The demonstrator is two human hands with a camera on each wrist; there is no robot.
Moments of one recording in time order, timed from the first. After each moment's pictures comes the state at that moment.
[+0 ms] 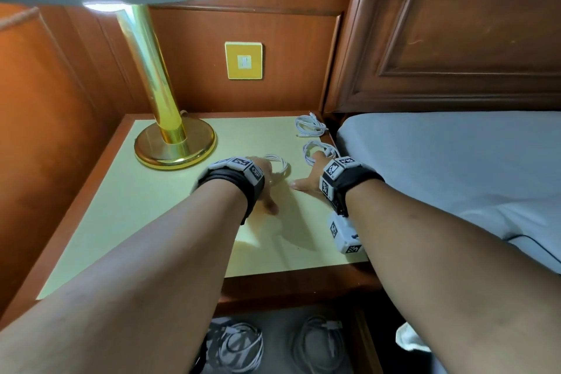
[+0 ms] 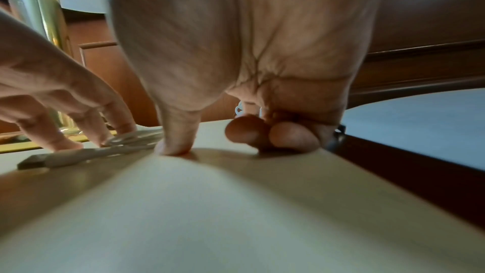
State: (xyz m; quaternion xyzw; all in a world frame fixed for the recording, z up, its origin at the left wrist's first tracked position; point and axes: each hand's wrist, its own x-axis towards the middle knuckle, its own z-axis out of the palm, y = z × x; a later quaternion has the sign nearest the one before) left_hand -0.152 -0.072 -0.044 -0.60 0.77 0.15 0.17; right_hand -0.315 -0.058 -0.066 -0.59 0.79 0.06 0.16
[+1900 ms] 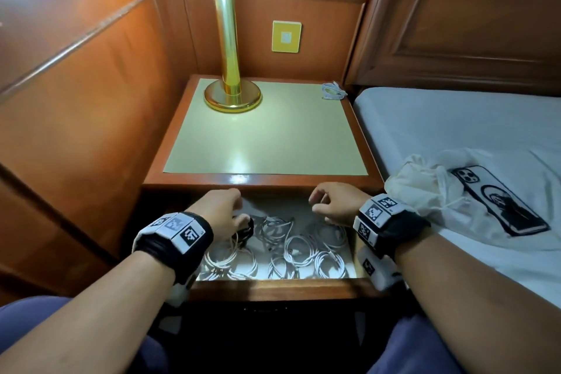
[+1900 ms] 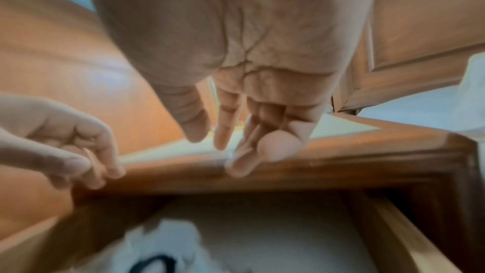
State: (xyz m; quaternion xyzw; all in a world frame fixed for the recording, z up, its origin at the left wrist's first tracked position) left_hand 0.032 0.193 -0.062 -0.61 0.77 0.19 0.02; right_hand -0.236 0.200 -0.034 -0.69 0.66 0.02 0.30
